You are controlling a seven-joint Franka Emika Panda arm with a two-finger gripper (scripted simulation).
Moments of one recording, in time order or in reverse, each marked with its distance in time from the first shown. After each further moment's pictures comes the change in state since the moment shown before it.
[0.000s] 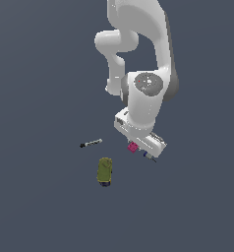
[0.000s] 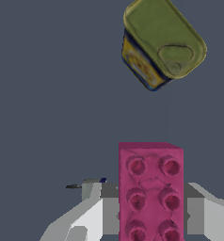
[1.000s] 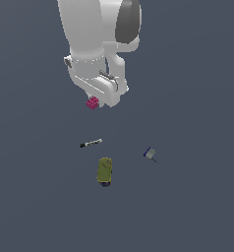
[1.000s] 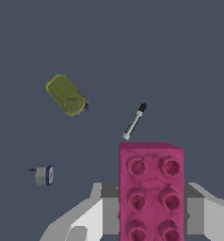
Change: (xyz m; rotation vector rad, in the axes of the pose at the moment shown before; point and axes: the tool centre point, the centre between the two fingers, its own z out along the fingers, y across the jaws) arm 0.035 0.171 -0.153 0.004 -0.002 0.001
